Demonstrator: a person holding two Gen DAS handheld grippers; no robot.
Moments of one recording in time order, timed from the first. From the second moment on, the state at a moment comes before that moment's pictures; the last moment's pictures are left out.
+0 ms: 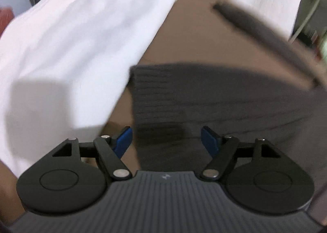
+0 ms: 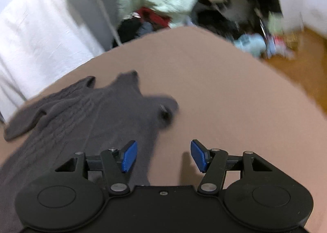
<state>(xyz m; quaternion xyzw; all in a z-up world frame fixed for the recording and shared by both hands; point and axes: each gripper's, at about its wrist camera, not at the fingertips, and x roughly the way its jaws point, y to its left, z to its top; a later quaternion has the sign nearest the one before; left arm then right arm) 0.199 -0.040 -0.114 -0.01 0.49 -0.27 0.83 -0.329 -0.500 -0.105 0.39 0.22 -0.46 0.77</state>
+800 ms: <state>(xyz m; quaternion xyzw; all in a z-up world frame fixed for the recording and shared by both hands) 0.114 -0.048 -0.160 0.07 0.56 -0.25 0.79 -0.249 -0.506 -0.075 0.12 0.22 -0.55 0.80</state>
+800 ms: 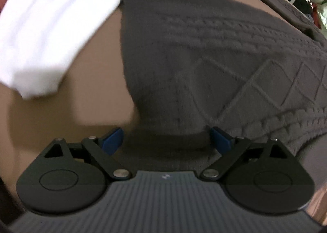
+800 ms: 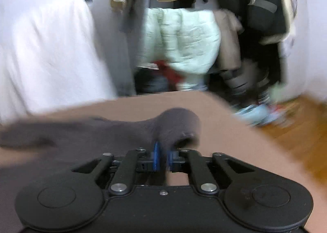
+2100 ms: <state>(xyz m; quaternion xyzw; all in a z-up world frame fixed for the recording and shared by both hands) 0.033 -0.032 -0.083 0.02 0.43 -0.53 0.73 -0.323 -0.420 -0.159 0.45 0.19 -0.35 0.80</state>
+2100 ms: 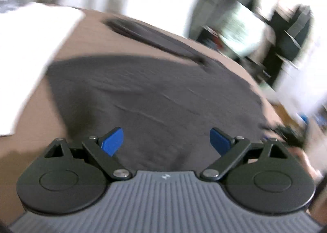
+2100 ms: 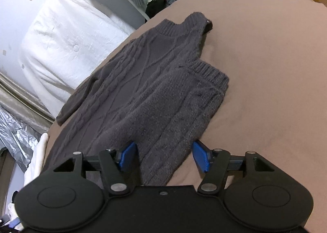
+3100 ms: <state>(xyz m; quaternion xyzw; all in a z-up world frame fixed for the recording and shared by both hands) 0.004 -0.071 -0.111 0.09 0.47 -0.59 0.65 -0.325 -0.406 -0.139 0.35 0.23 -0.46 0.78</state>
